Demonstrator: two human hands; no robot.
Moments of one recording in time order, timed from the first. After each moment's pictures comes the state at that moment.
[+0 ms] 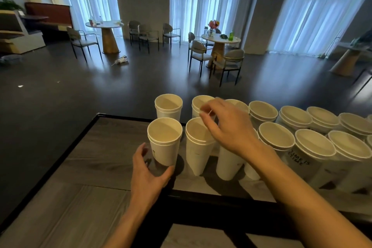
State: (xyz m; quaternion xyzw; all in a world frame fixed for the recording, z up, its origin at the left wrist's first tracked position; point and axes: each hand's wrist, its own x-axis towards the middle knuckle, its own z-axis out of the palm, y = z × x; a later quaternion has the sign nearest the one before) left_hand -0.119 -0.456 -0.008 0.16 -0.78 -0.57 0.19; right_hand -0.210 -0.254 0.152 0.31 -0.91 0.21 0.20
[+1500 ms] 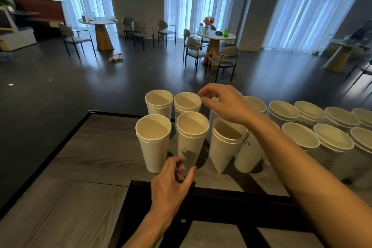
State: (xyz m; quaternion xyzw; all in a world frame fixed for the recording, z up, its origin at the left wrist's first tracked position) left_hand -0.106 -0.375 -0.003 0.06 -0.87 -0.43 0.25; right_hand -0.262 -0.230 0.172 0.30 -0.91 0.27 0.09
